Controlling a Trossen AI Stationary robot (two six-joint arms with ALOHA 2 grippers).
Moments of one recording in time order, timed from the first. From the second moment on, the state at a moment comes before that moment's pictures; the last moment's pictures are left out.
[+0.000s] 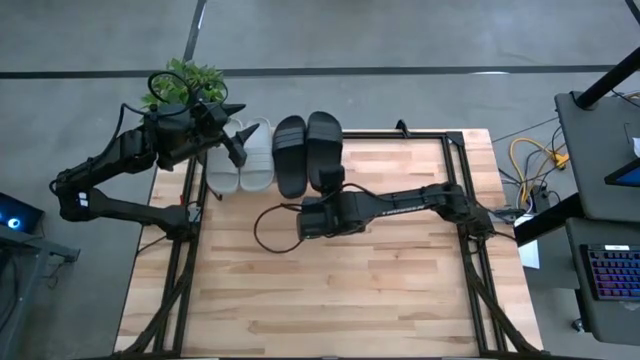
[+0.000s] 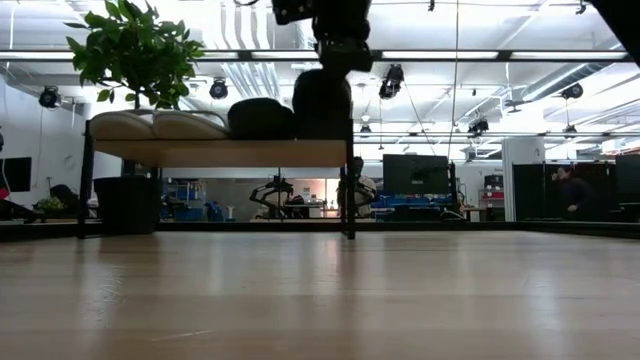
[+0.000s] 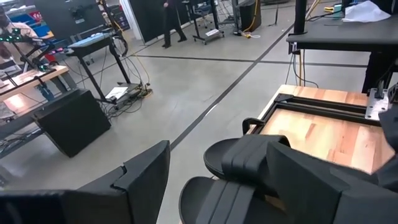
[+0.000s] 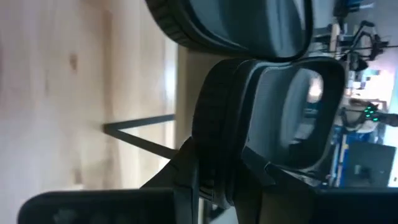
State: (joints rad) left arm 0.25 0.97 1.38 -0.62 -0.47 0.12; right arm 0.17 2.19 2.19 -1.39 0.86 -0.06
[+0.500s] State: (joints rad) left arm 0.25 0.97 1.38 -0.61 -0.47 0.12; right arm 0.17 2.23 2.24 -1.39 0.71 0.06
